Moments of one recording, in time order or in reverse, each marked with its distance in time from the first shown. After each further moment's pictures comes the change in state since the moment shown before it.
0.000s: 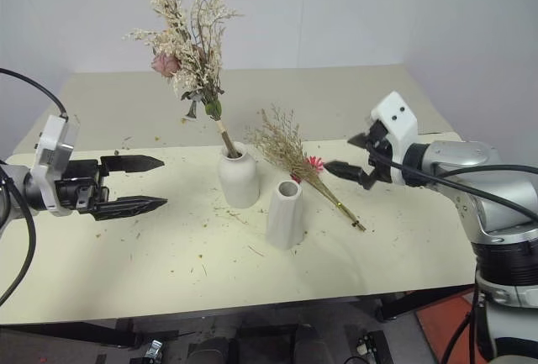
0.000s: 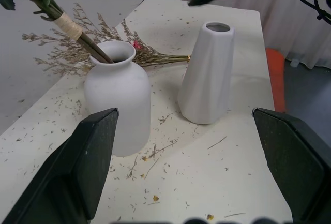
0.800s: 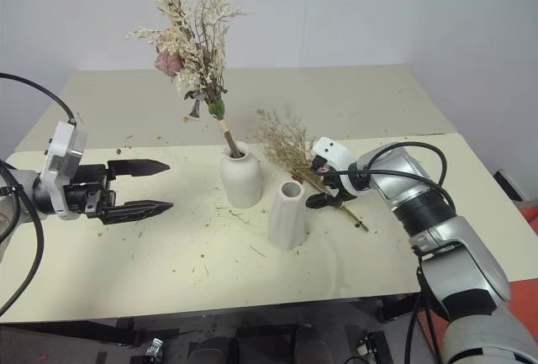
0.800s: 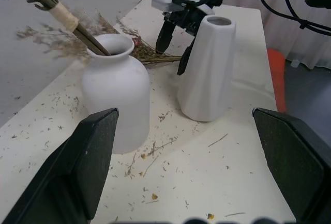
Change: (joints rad) left arm 0.028 -0.019 -0.002 -0.036 0.003 -0.017 0.029; right arm -0.354 0.269 0.474 0.605 -0.384 -0.057 0.204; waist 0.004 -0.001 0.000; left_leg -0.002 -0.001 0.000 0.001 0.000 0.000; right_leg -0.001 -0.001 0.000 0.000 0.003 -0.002
